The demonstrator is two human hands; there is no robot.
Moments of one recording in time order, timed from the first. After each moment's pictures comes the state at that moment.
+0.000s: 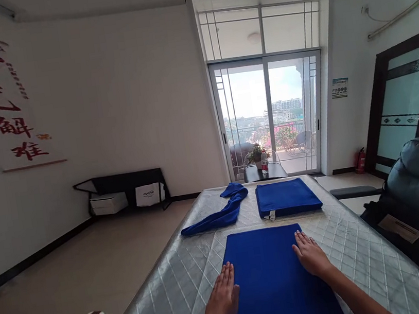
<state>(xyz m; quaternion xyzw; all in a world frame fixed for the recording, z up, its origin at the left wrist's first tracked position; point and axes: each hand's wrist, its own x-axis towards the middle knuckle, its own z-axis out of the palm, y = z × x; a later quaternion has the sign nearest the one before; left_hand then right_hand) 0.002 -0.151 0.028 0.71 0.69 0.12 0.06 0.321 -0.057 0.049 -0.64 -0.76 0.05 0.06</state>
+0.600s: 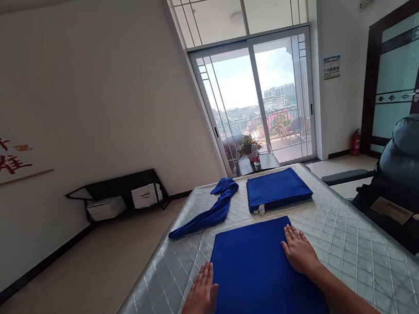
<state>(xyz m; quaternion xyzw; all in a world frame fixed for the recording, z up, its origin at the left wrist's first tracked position) -0.004 -0.139 0.030 0.70 0.71 0.06 0.02 0.332 -0.046 0.029 -0.64 -0.76 0.07 0.10</state>
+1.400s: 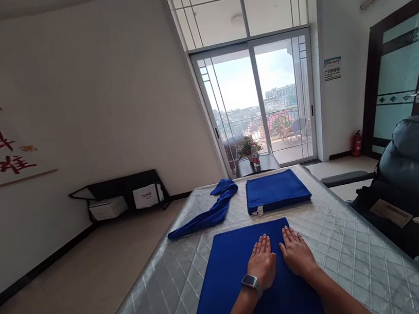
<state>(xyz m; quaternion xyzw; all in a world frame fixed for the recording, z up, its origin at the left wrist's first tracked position) 0.175 -0.060 0.028 0.80 0.60 0.05 0.05 0.334 -0.042 0.022 -0.64 -0.76 0.05 0.11</state>
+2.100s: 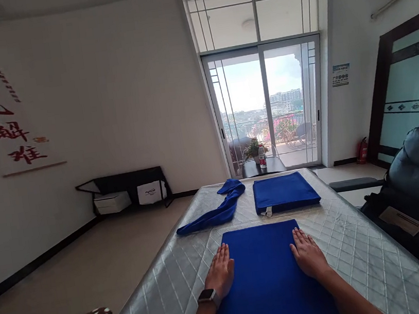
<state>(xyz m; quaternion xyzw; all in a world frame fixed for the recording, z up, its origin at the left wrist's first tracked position) 0.003 -0.073 0.021 0.69 0.71 0.10 0.06 0.331 -0.042 0.018 -0.64 -0.76 0.05 0.10</state>
